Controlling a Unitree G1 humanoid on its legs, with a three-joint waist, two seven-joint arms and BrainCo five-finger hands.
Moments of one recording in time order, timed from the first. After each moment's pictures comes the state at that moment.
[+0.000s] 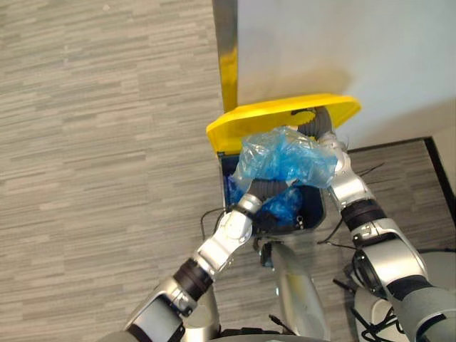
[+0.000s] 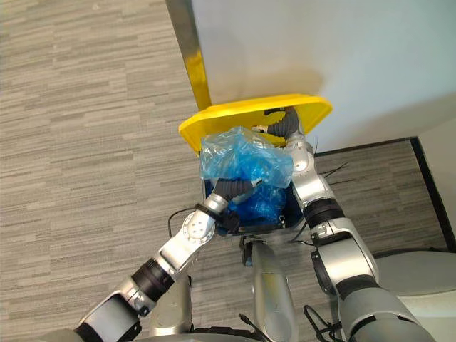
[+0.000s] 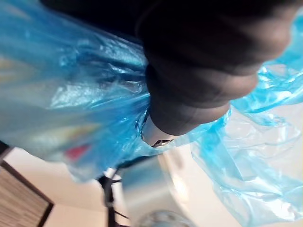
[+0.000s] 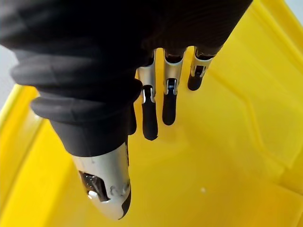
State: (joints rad) left arm -0.54 0.03 -0.59 0.39 -0.06 -0.28 0.22; right arm -0.86 -0.37 0.21 0.63 -0.04 -0.10 -0.24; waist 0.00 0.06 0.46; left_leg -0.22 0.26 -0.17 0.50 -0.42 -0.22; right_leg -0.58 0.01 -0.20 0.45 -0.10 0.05
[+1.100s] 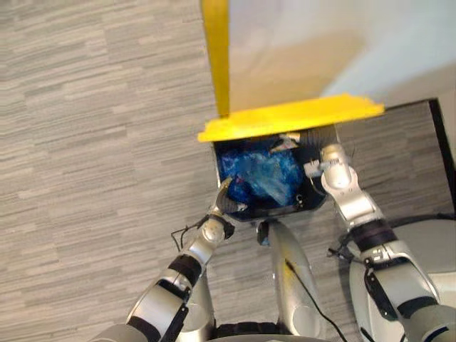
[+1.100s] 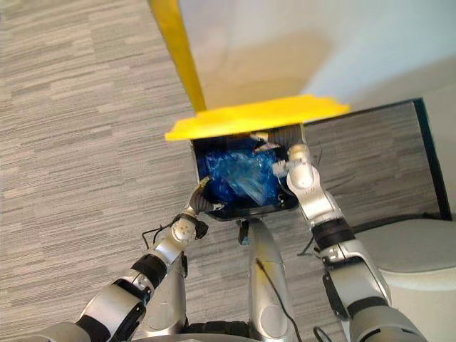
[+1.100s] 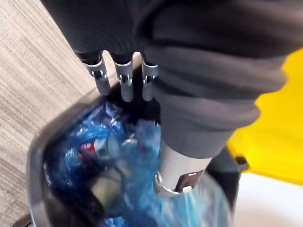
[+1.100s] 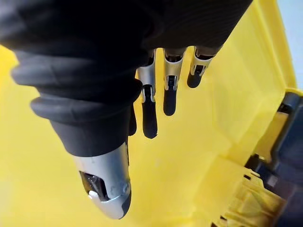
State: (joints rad) left arm -0.36 0.09 -0.29 0.77 0.22 -0.16 0.31; right arm -0.44 -0.35 0.18 0.37 -0.10 -0.19 -0.24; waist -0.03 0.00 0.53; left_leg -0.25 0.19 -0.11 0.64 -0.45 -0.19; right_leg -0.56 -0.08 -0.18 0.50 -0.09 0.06
